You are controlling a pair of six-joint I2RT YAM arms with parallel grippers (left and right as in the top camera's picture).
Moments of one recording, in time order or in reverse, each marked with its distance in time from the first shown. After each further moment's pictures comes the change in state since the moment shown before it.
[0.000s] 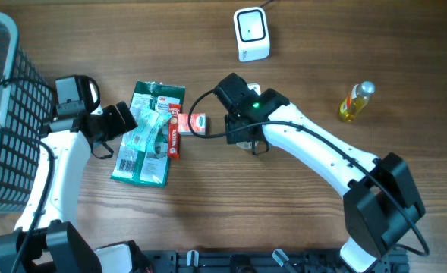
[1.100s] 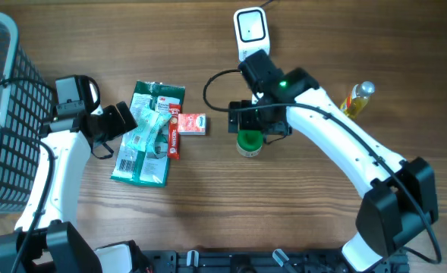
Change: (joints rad) left arm 0.000 0.000 0.000 0.000 0.000 0.000; right arm -0.130 -0.039 0.091 -0.130 -0.276 0.005
